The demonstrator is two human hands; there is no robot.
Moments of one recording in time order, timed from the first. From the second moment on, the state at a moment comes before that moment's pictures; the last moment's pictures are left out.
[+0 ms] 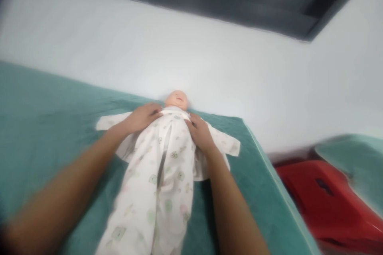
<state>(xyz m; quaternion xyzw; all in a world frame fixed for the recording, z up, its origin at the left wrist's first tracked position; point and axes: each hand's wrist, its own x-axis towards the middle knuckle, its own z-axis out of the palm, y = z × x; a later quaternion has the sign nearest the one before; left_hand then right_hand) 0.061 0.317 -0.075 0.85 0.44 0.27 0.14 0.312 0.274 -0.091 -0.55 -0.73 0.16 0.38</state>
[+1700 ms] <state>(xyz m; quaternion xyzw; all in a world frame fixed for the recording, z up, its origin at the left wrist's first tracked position) 0.009 0.068 -0.125 0.73 0.49 0.44 0.20 0.229 0.029 -0.086 -0.52 -0.73 0.18 0.42</state>
